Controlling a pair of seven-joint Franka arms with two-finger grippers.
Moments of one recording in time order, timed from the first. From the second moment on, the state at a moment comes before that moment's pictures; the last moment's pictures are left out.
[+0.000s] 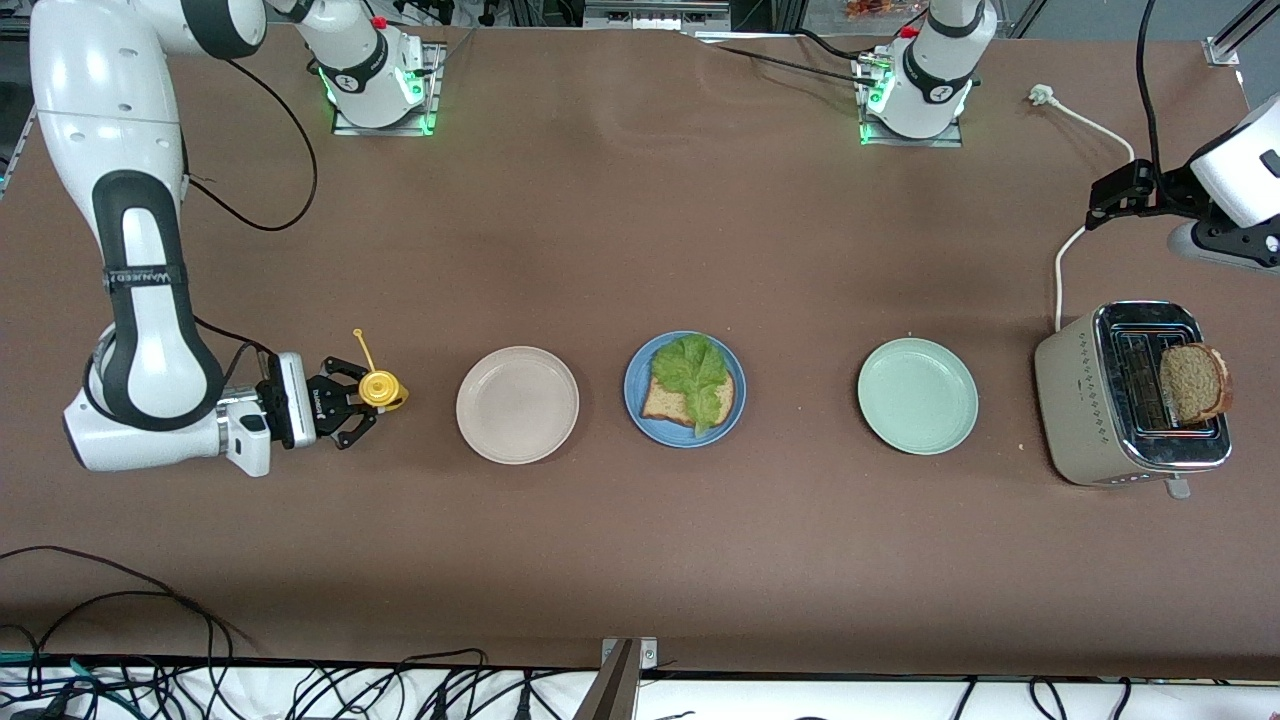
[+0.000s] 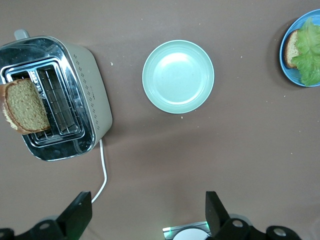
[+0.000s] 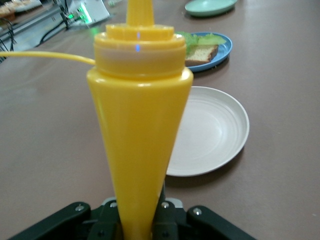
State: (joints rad) left arm 0.03 0.02 -0.02 -1.56 0.02 1.43 0.22; right arm 0.01 0.83 -0.10 -1.37 0.86 1.61 -2.12
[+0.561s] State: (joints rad) left arm 0.10 0.13 -0.02 -1.48 0.02 1.45 0.28; right arm -0.02 0.99 -0.09 -1.37 0.99 1.60 -2.36
